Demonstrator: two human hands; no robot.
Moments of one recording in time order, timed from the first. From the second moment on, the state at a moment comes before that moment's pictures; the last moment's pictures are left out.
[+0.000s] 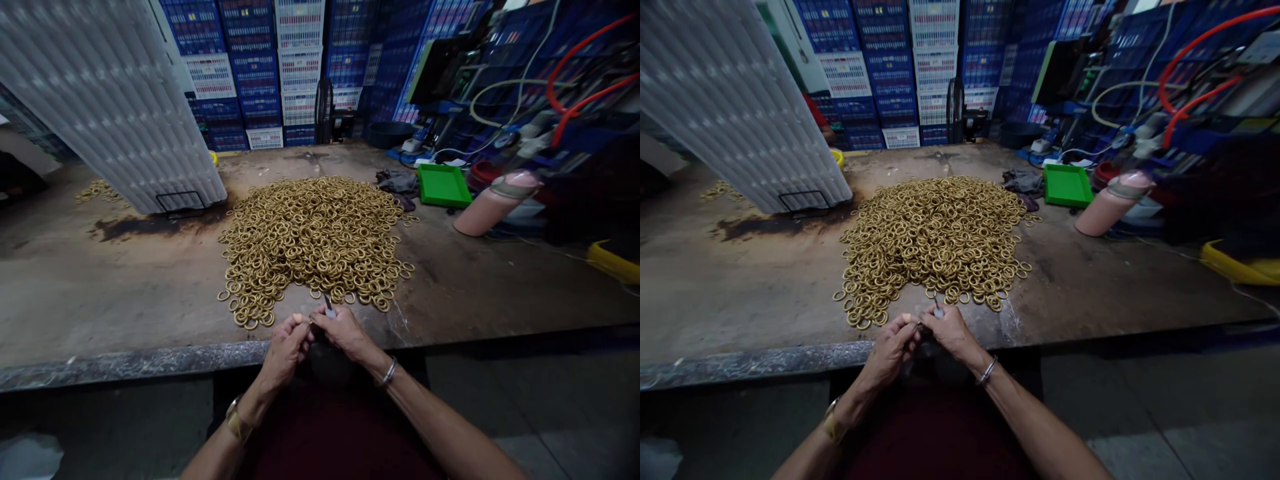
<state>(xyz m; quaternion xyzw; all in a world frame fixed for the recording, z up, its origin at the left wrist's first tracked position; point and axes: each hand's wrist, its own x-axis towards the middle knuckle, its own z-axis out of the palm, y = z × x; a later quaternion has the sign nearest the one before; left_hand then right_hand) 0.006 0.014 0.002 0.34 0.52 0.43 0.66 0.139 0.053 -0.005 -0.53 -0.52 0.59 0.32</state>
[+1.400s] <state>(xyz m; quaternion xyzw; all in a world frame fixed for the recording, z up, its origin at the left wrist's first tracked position) 0.015 0.008 0.035 0.25 0.36 0.47 0.77 0.186 0.075 -0.013 -0.60 -0.76 0.18 0.21</state>
